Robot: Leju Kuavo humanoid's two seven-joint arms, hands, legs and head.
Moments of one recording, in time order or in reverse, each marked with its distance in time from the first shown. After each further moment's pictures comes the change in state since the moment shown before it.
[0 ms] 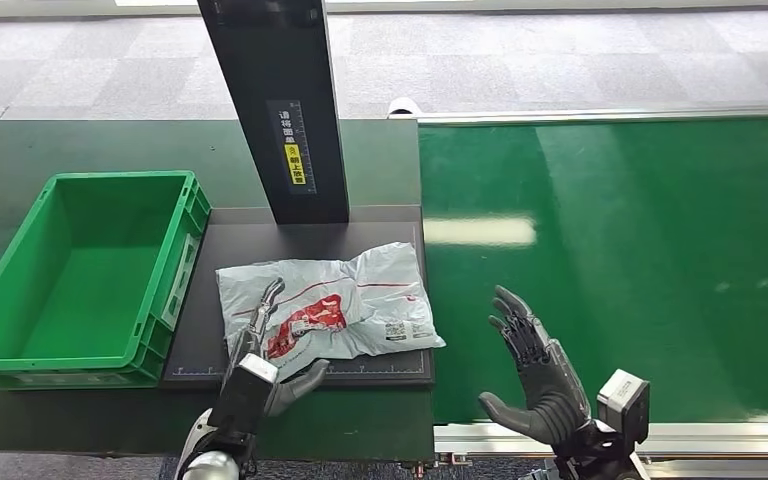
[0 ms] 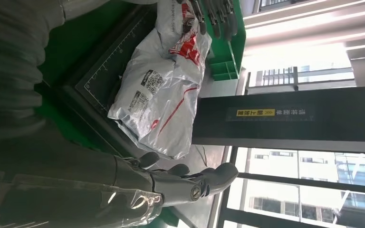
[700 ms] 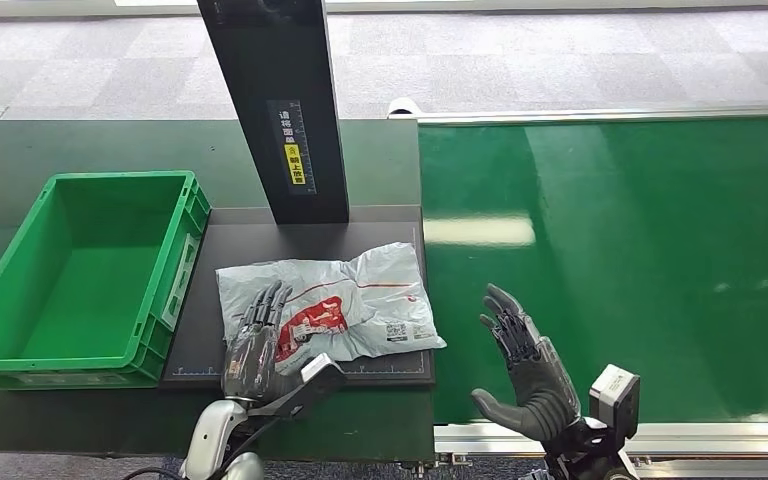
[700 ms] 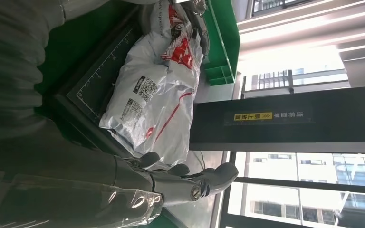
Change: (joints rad) left arm -0.075 0.015 -0.028 0.150 -0.671 0.231 0.343; right arm -0.012 0.044 -0.011 0.026 0.001 0.026 0.010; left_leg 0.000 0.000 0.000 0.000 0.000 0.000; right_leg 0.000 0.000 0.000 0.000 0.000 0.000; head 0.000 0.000
